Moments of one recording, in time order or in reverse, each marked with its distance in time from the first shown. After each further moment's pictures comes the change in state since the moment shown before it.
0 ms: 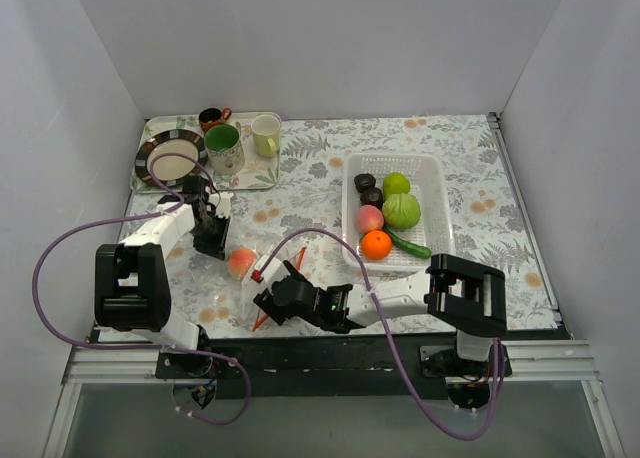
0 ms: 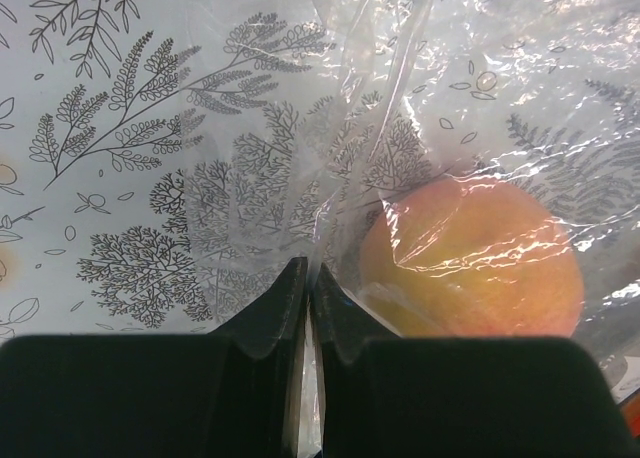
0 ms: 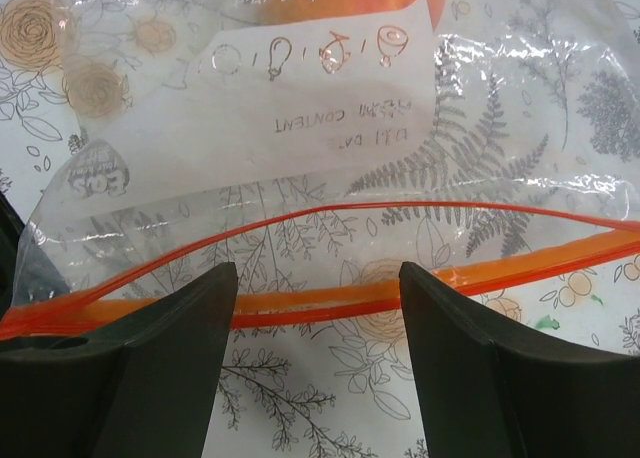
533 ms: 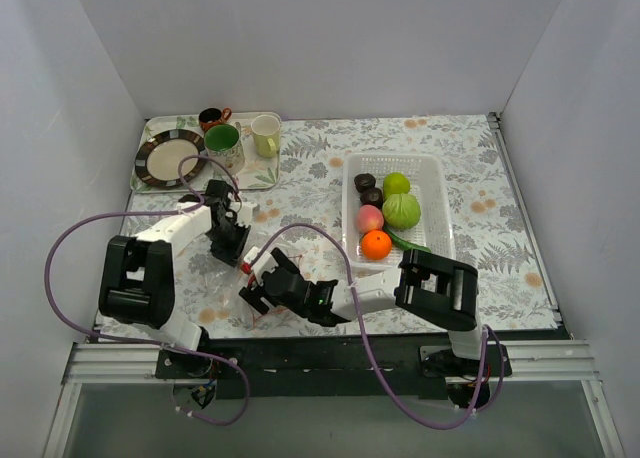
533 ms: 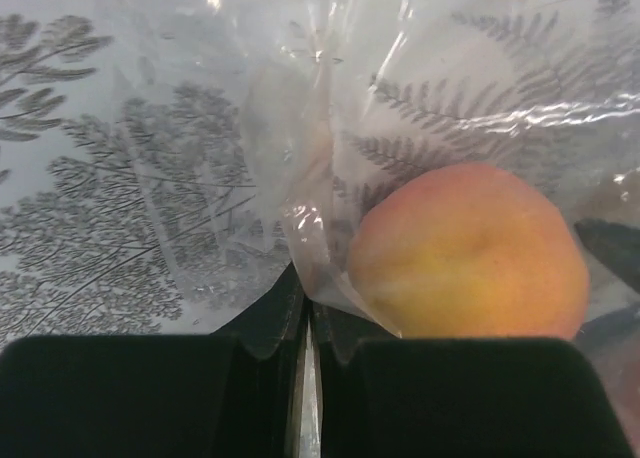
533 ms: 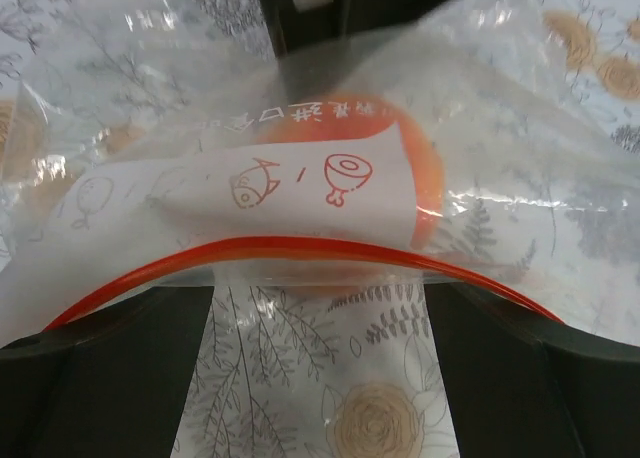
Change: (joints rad) left arm -0.131 0.025 -0.001 -0.043 0.046 0.007; right arm -0.050 0.160 0.070 0.217 -0.001 -0.099
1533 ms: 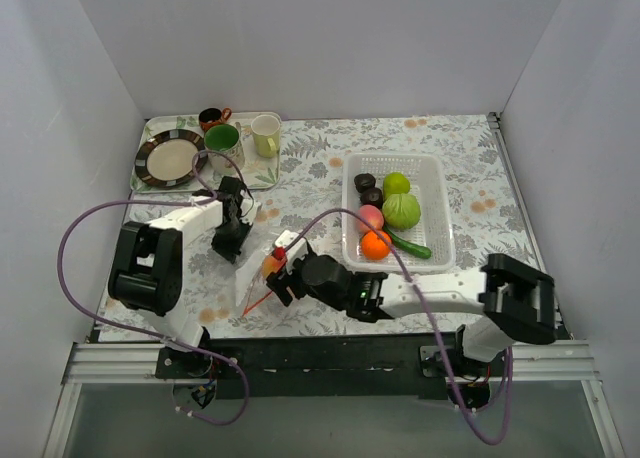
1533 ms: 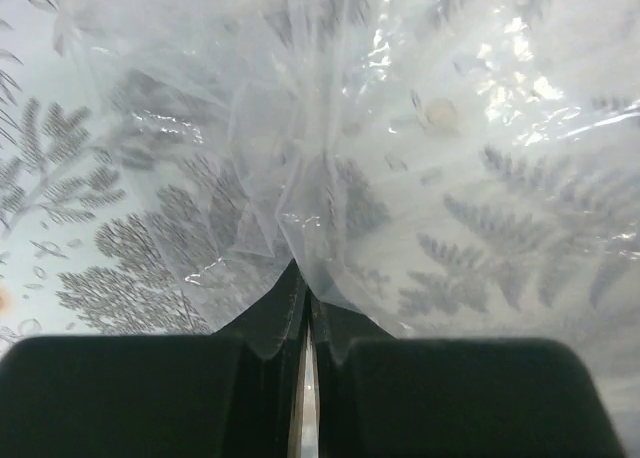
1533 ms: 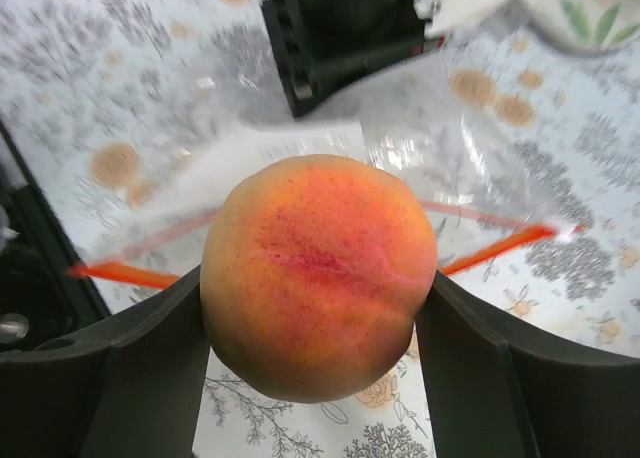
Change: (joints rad) left arm -0.089 0.081 0.035 0.018 -0.234 -0.031; right arm -0.023 -0.345 -0.168 -0.086 -0.053 0.032
